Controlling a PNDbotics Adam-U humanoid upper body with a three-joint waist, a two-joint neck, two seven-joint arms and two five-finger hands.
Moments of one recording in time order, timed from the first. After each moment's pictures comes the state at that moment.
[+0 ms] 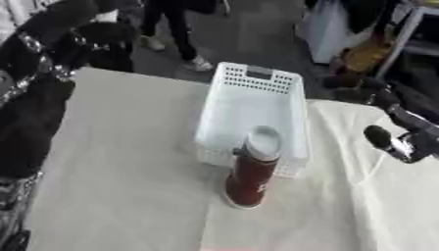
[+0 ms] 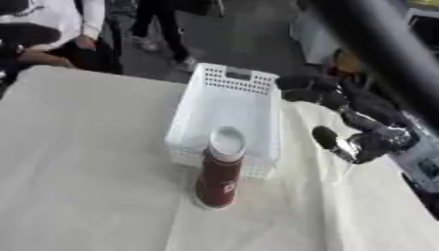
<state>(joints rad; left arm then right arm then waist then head) -0.55 0.34 -0.15 -1.98 0.05 -0.45 -0.24 -0.56 -0.78 0.20 -1.51 0.28 -0.89 0.13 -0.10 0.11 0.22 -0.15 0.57</state>
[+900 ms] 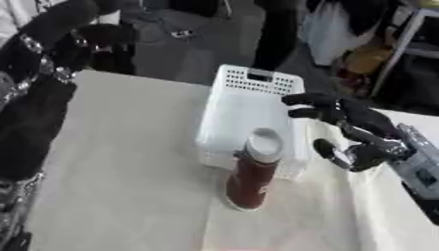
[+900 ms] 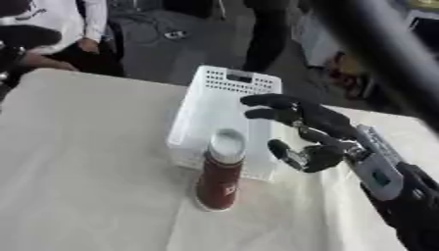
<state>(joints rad) -0.55 0.33 -0.15 -1.98 0.05 -0.45 -0.25 -0.59 -0.65 0.24 -1.46 0.49 -0.84 0.17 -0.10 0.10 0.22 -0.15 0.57</state>
